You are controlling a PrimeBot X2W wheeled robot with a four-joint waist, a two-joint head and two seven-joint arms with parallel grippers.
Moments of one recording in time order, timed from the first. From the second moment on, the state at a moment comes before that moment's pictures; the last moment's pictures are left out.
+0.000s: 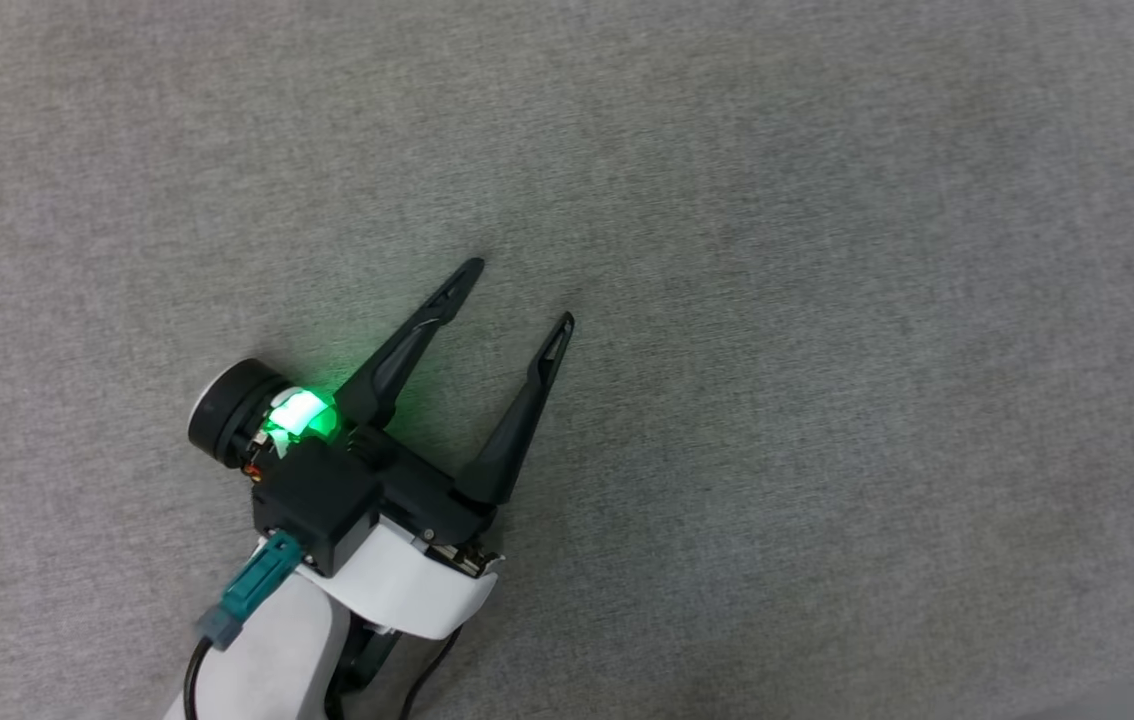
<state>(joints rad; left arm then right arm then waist) -0.31 0.26 -0.39 -0.12 -0.19 -0.13 -0.26 -0.47 -0.85 -0.03 0.36 0.04 0.13 0.48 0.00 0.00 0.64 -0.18</state>
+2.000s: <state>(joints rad) 0.10 0.10 0.00 0.01 -0.19 -0.13 -0.26 -0.02 -0.08 -0.04 0.08 0.17 0.13 -0.19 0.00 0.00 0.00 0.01</state>
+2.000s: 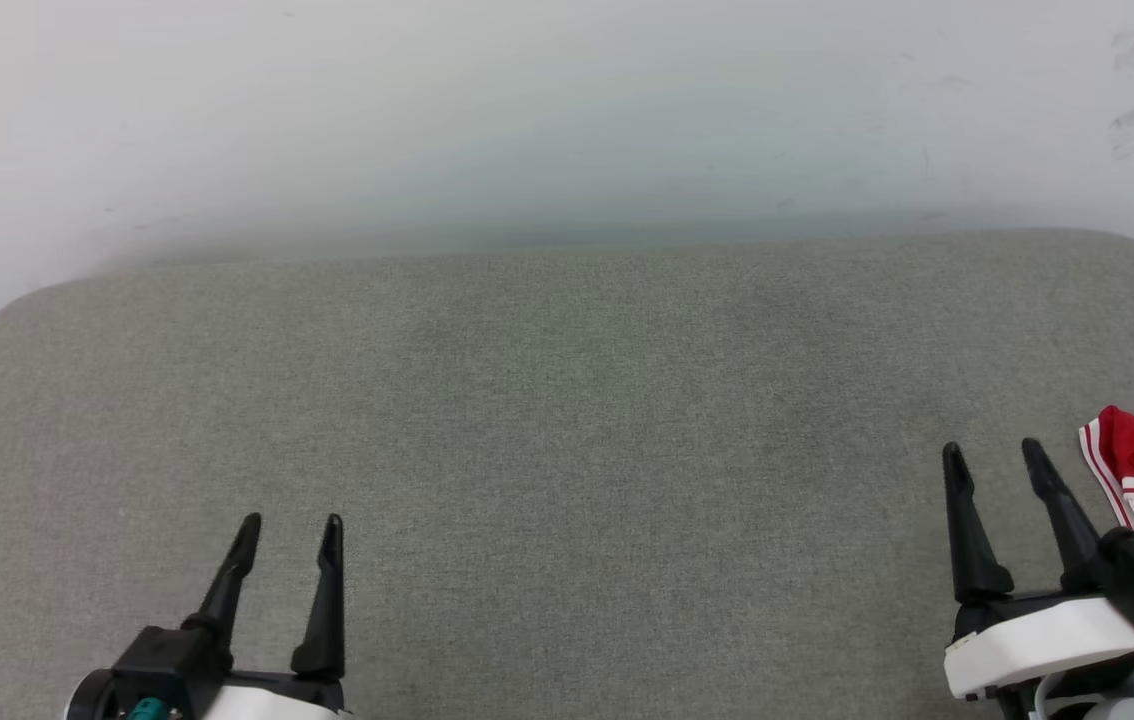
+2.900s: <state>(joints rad) 0.11 0.09 0.02 0.01 -0.18 -0.13 -0.26 -0.02 -0.05 -0.02 0.14 0.18 0.13 -0.23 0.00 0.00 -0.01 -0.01</state>
